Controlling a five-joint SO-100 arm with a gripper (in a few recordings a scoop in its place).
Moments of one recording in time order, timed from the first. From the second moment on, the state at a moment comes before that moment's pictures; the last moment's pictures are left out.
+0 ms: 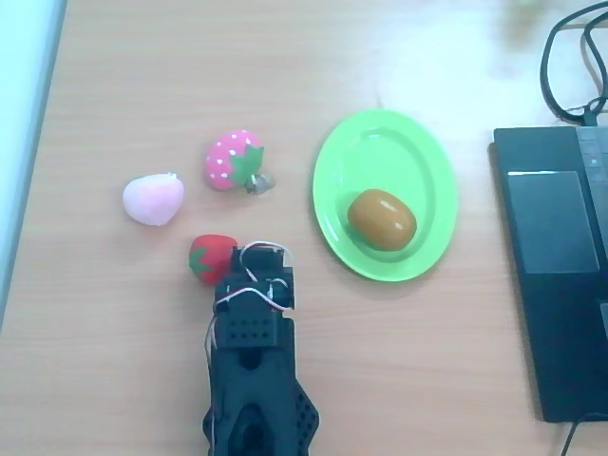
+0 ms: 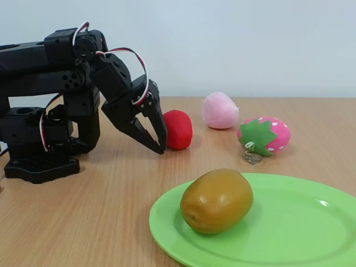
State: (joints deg) arm 1.0 187.5 176.2 71.8 5.4
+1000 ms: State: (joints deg) arm -6.1 187.6 171.2 71.5 -1.4
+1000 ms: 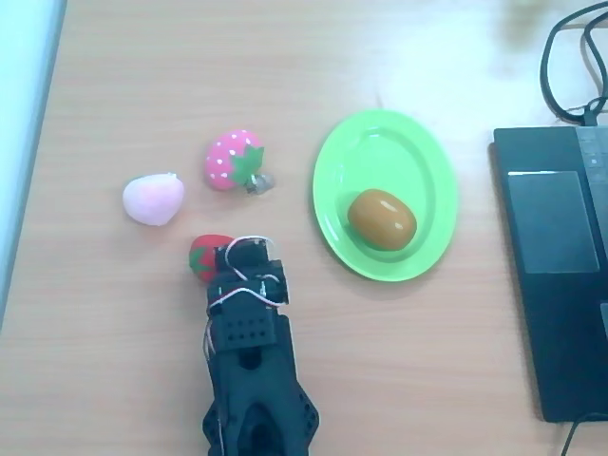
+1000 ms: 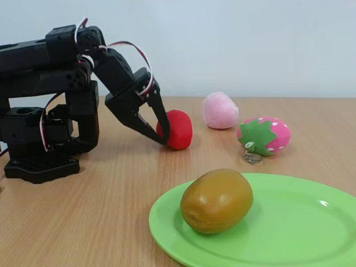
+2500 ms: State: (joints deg) arm -8.8 187.6 164.4 75.8 -4.7
